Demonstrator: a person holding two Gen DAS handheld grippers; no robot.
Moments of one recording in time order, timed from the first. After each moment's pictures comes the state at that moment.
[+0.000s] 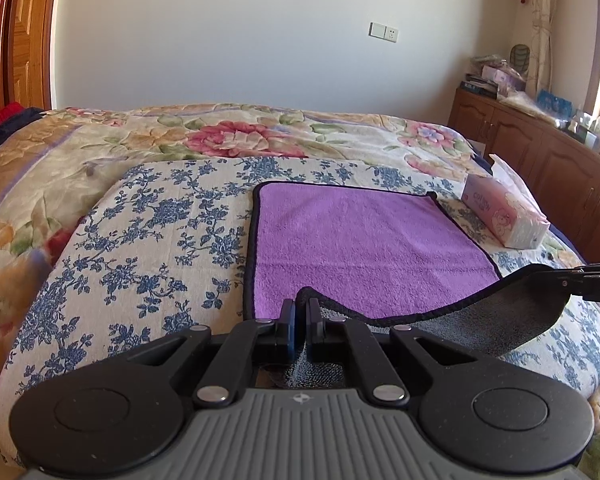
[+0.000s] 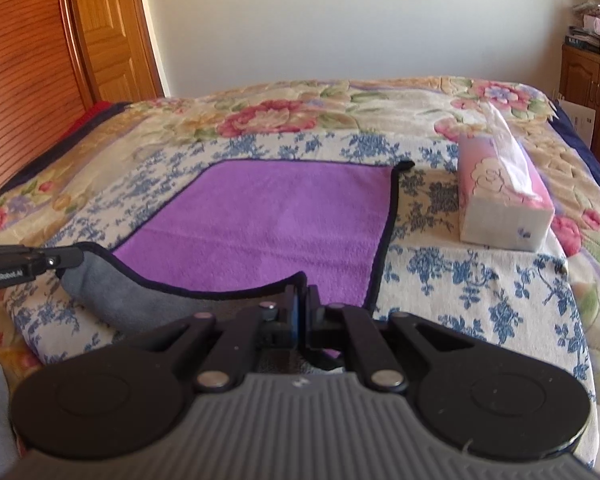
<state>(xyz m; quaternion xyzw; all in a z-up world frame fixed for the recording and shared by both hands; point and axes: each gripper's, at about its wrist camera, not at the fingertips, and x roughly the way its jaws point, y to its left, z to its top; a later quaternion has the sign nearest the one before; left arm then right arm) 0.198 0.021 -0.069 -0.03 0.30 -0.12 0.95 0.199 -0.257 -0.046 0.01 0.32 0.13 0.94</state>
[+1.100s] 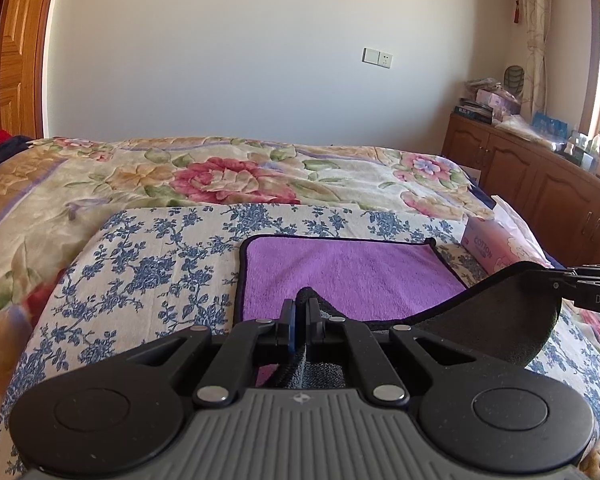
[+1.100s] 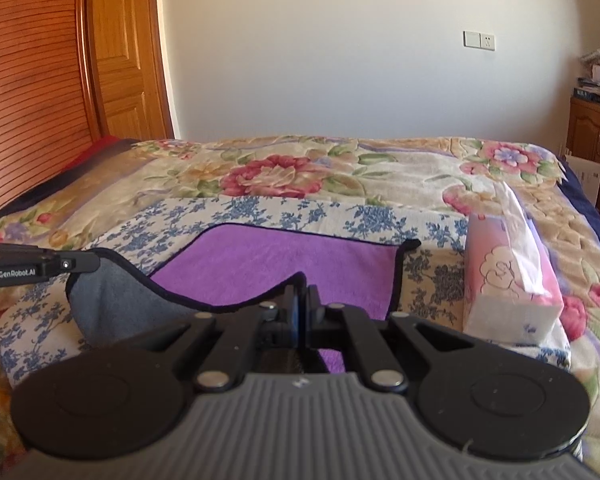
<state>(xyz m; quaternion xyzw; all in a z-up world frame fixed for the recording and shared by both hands) 0.242 0.011 -0.047 -0.03 0.26 -0.13 0.96 0.231 -0.252 -0.028 -0.01 0.25 0.14 0.96</state>
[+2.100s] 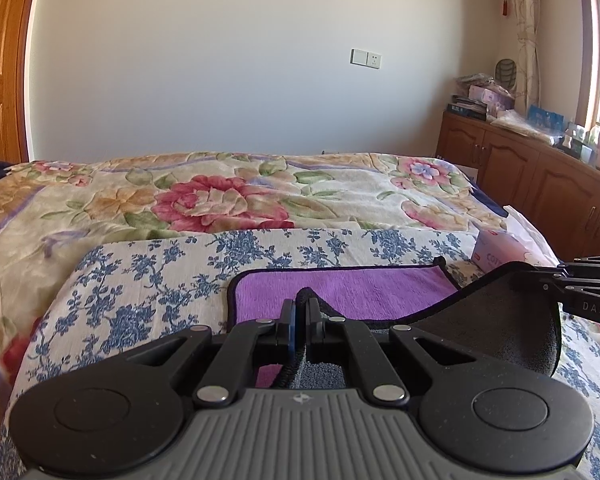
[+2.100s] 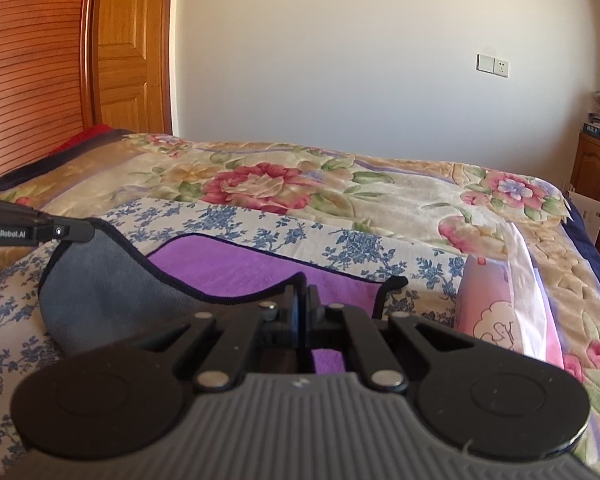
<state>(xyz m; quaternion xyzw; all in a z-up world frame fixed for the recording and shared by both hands) 0.299 -0.004 -0.043 -0.01 0.25 -0.14 0.96 0.279 -0.259 -0.035 -0.06 0.23 0.15 0.96</state>
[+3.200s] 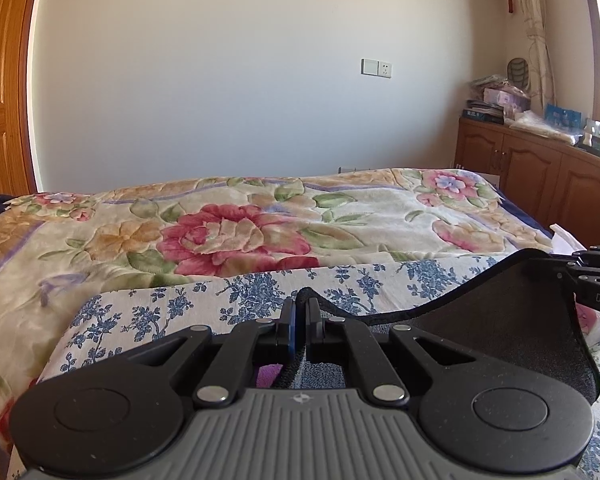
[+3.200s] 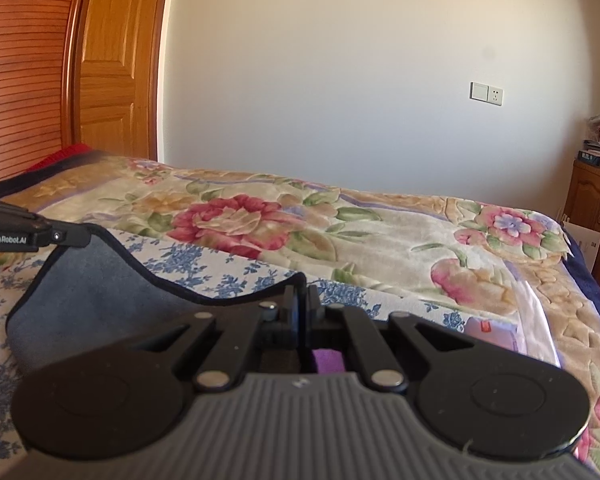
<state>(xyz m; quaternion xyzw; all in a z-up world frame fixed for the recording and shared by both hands) 0.366 -0.015 -0.046 0.02 0.22 -0.12 0.97 0.337 -0.264 -0.040 -0.07 0.18 0.14 0.97</state>
